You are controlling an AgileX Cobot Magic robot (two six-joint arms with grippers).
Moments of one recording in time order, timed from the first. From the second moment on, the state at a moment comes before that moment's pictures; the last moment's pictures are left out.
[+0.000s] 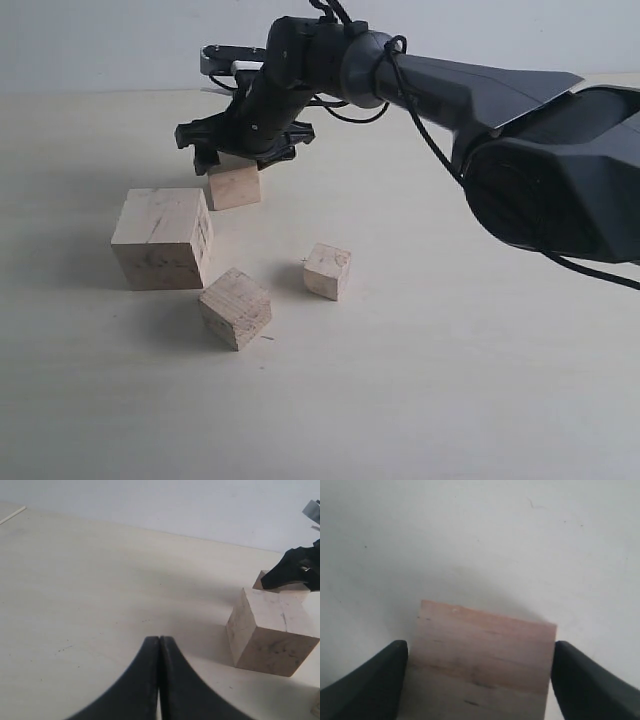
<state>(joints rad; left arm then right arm) 0.03 0.01 0.00 -0.07 0.37 -0.08 0.74 2.60 -2.28 0.30 0.81 0.08</state>
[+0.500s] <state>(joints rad) 0.03 0.01 0.00 -0.07 0.37 -0.08 0.74 2.51 -2.29 0.13 1.21 -0.04</state>
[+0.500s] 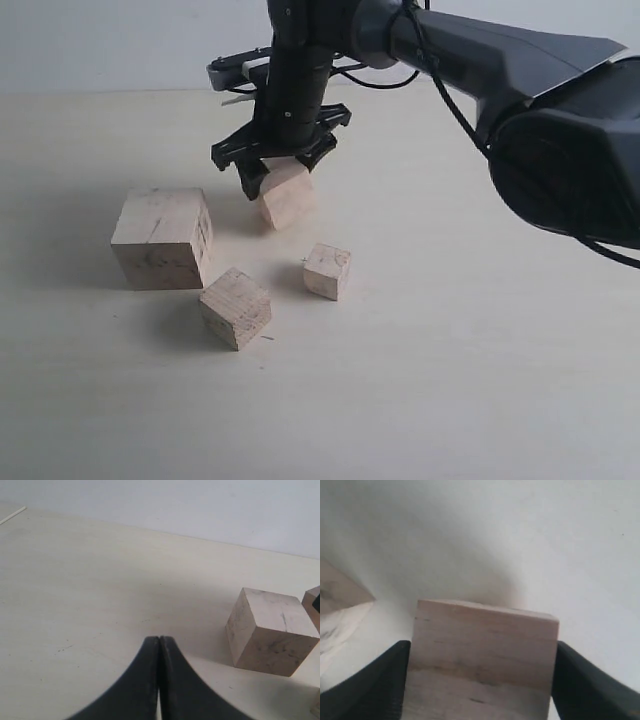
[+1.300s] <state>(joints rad) 0.03 0.01 0.00 -0.07 0.37 -0.08 0.62 2.26 -1.85 0.53 1.22 -1.06</state>
